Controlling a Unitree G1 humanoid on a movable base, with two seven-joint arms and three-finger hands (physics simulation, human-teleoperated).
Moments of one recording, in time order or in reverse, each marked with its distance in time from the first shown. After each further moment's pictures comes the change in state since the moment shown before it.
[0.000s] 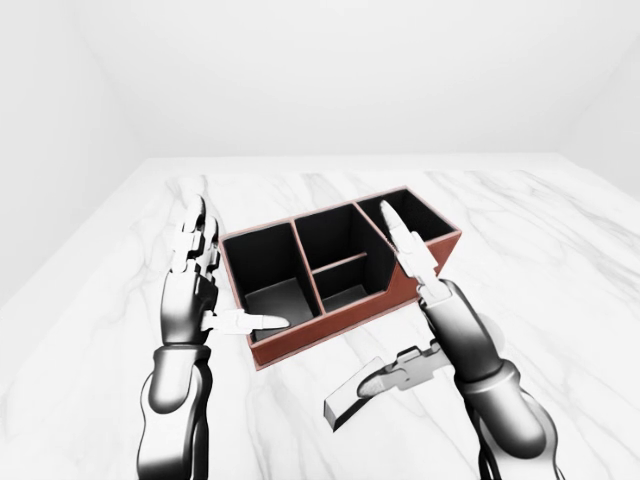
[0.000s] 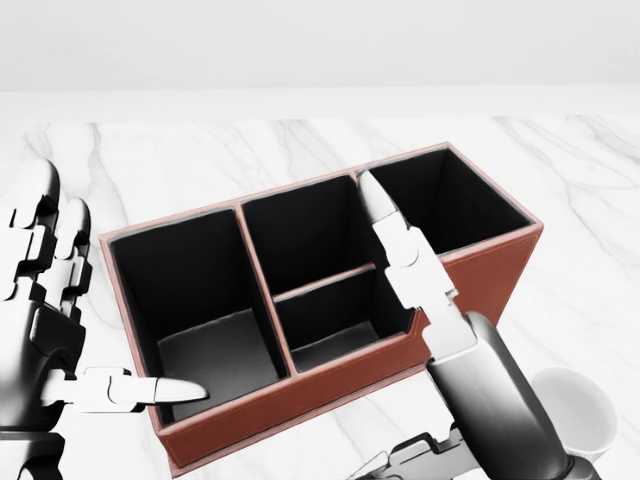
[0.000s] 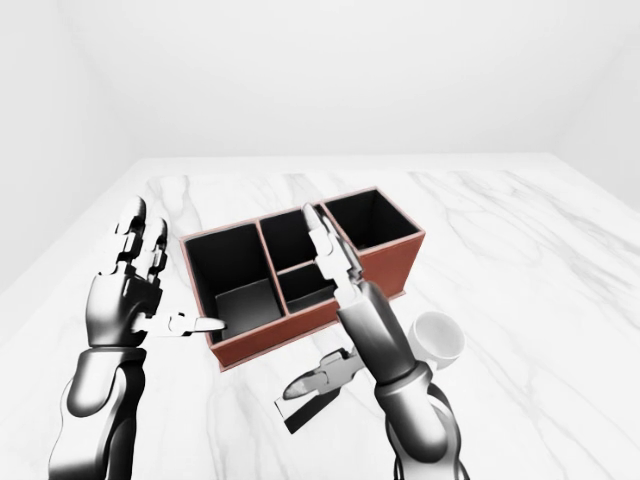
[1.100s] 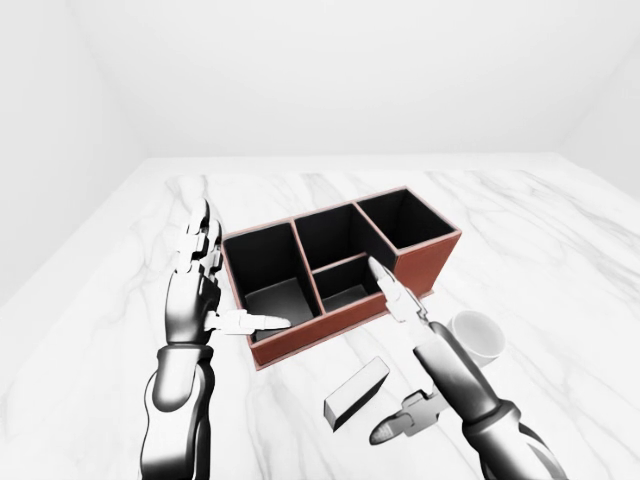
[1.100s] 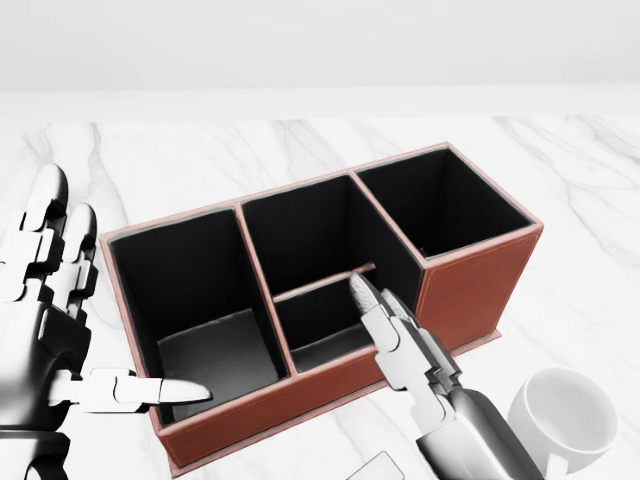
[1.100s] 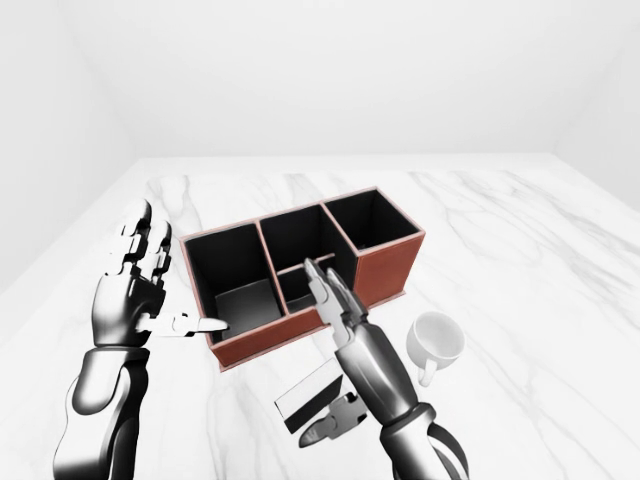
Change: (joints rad) left arm -0.001 -0.001 -0.007 0.022 0.007 0.000 0.001; right arm 0.247 -0.067 0.047 -0.043 -0.129 0.000 0.045
